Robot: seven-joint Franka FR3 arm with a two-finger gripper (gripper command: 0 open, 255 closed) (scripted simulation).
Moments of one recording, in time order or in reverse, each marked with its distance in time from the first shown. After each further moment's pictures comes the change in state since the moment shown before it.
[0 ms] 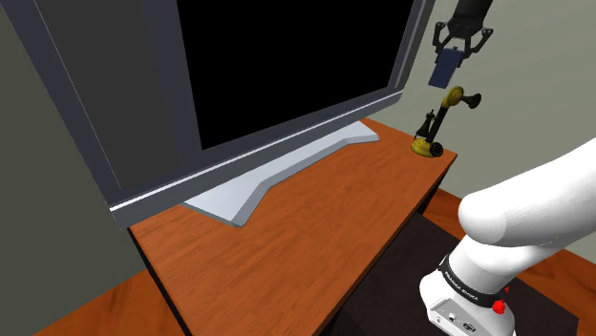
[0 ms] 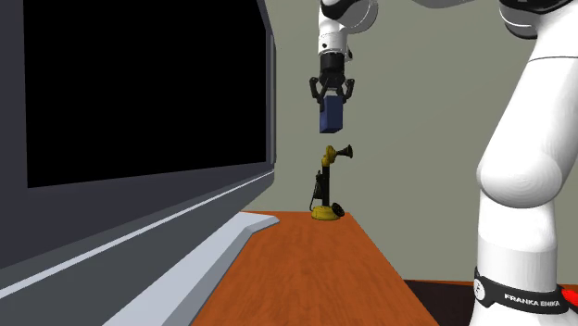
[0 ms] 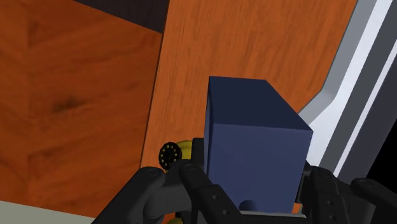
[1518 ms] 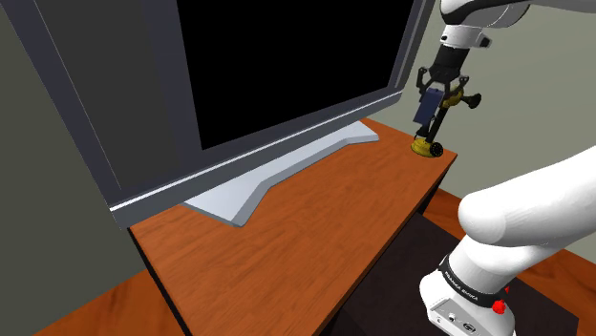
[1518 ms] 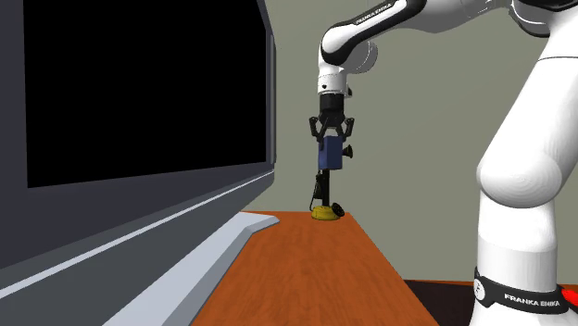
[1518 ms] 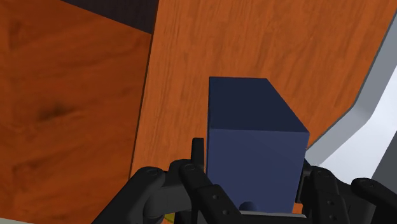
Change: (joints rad) arm -0.004 -0.062 -0.004 -0.373 -0.009 0.310 0.007
